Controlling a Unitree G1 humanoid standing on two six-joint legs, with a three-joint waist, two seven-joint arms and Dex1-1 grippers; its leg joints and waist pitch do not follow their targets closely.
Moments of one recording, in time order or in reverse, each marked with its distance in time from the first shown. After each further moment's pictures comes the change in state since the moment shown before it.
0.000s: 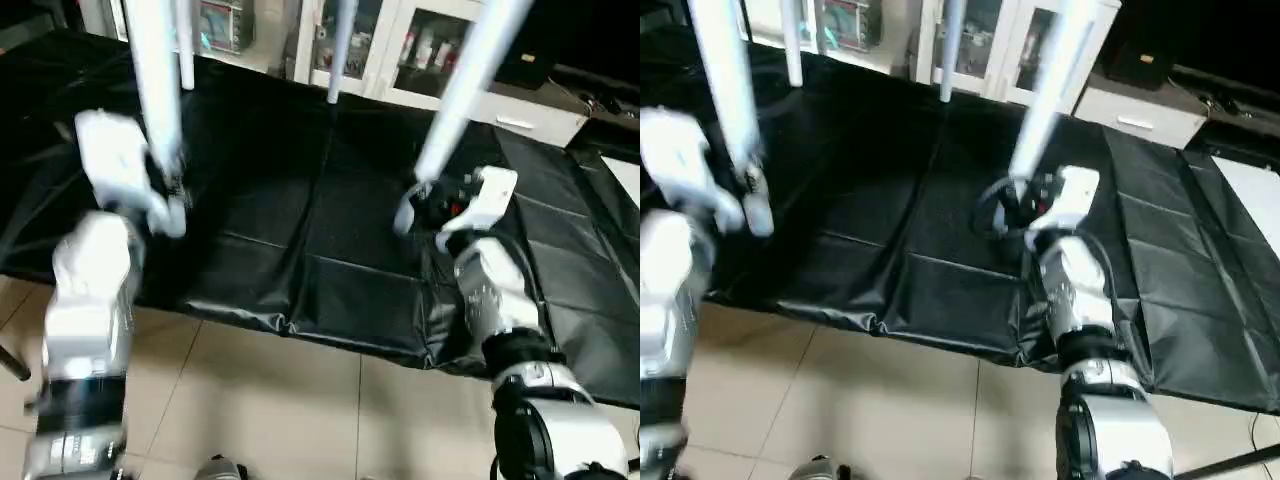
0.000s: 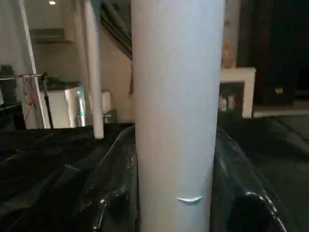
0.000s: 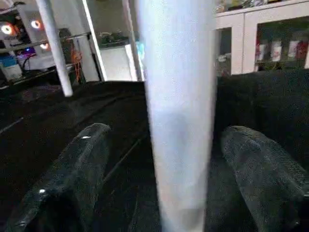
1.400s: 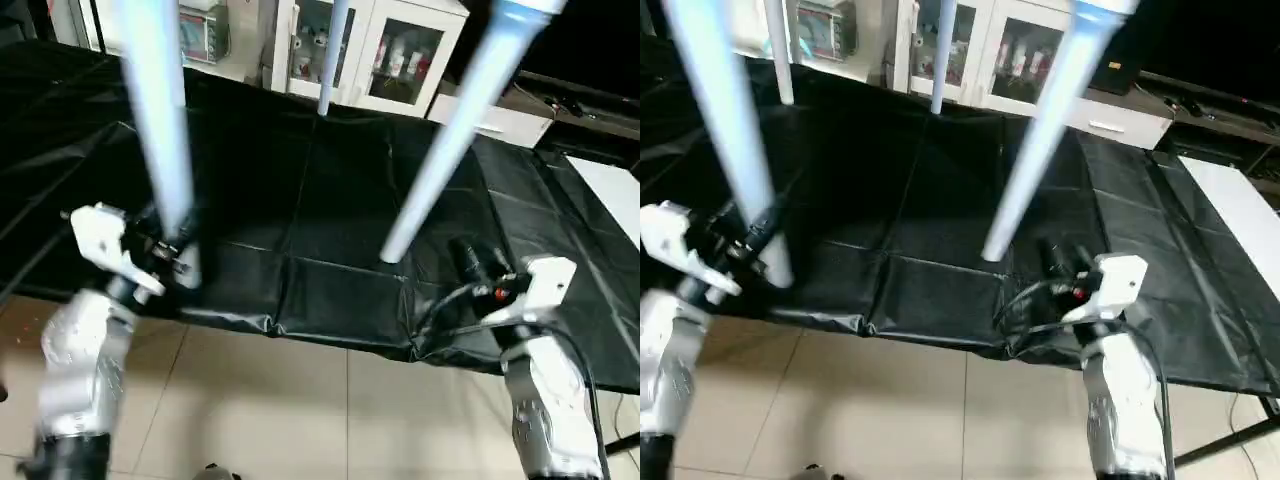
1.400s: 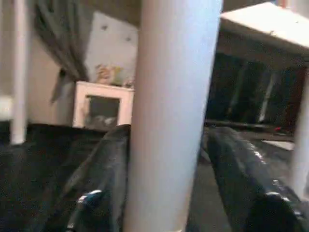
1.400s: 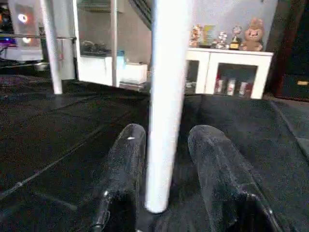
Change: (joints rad) left arm 0.188 -0.012 0.030 0.102 -0.339 -0.259 -0.307; right arm 0.616 -0.003 0.087 -0.748 -0.047 0.023 -0.012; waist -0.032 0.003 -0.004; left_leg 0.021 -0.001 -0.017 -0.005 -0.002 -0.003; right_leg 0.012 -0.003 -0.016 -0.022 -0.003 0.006
